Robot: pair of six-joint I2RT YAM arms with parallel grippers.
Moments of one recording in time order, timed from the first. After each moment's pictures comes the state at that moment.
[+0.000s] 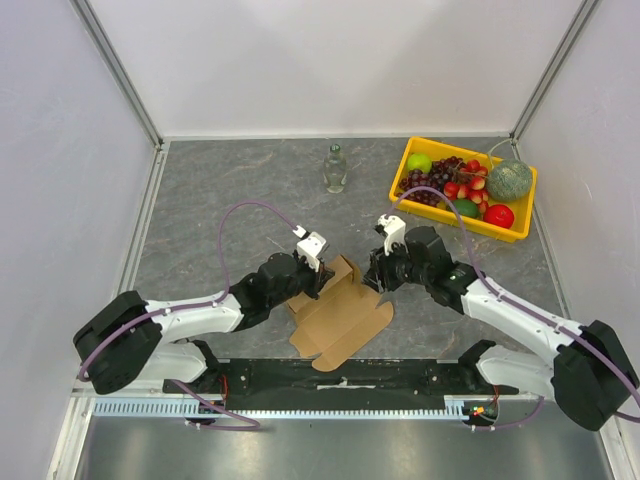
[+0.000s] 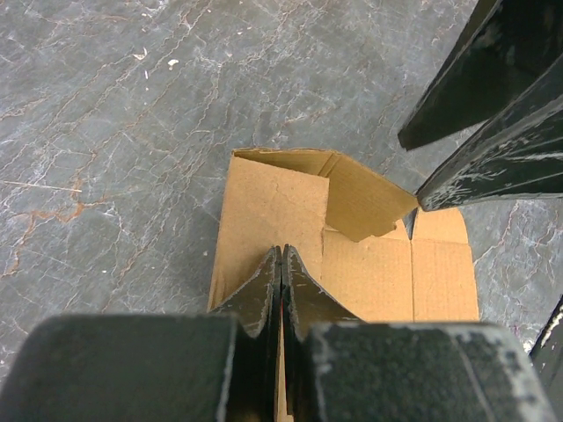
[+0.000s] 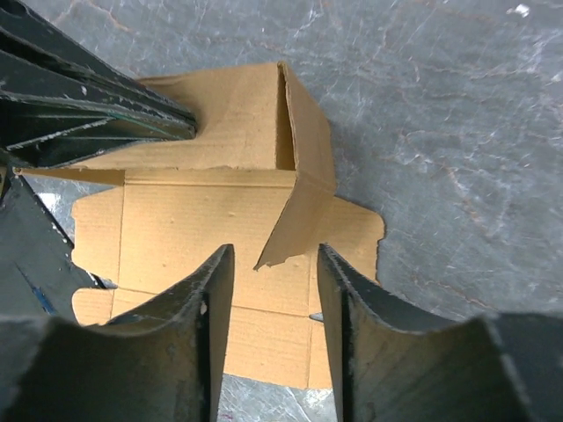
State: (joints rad) left arm -0.91 1.28 0.45 0.47 -0.03 -0.20; right arm 0.62 1.12 0.59 -0.09 -0.31 0.21
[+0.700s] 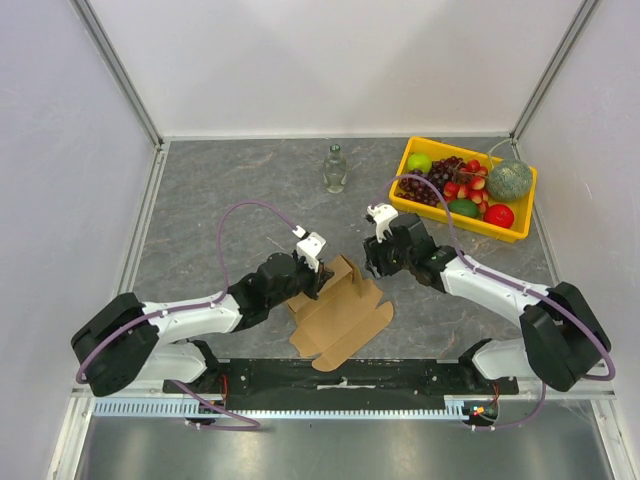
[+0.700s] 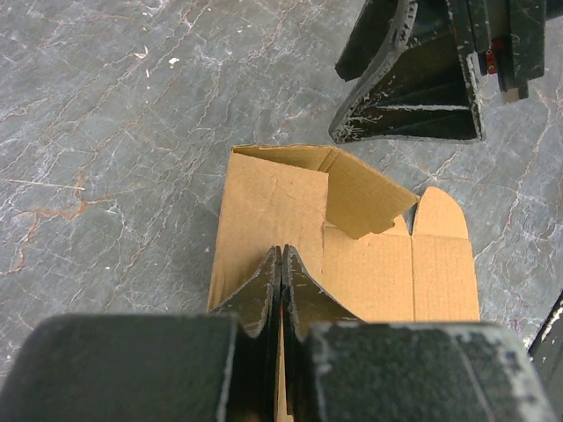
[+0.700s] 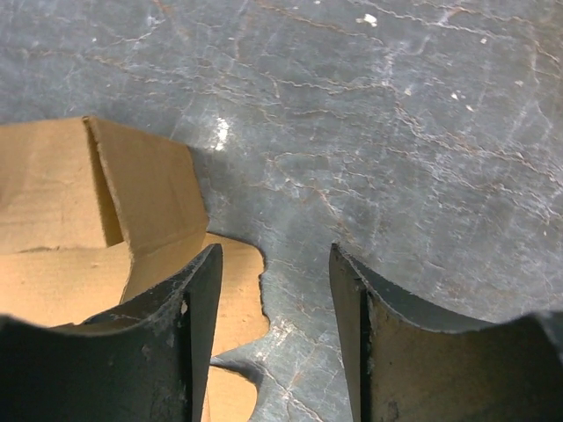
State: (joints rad) left arm -0.91 1.26 0.45 0.46 -0.03 -0.19; right arm 0.60 1.34 0.71 -0.11 -0.06 0.09
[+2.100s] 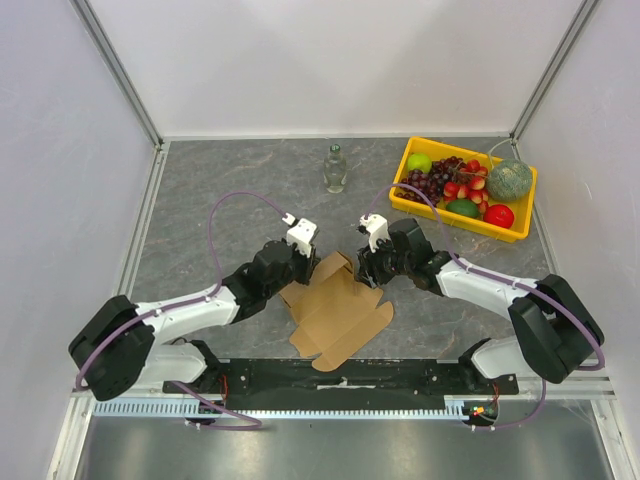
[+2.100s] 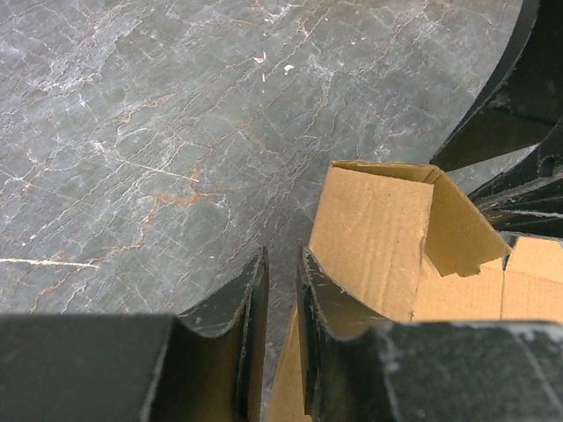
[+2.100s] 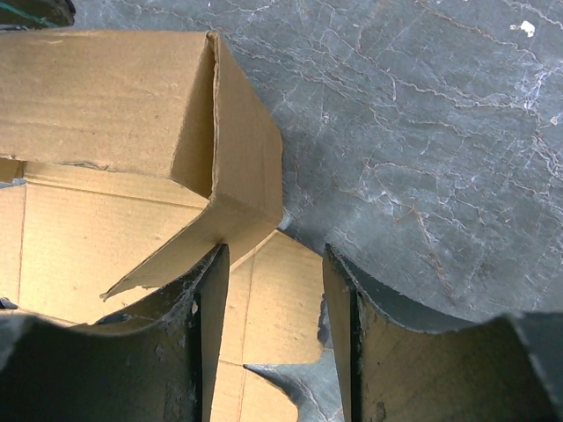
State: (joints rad) left arm -0.83 1.24 0.52 0.32 -0.15 -0.15; right arm 0.60 1.39 0.65 0.01 -0.32 0.03
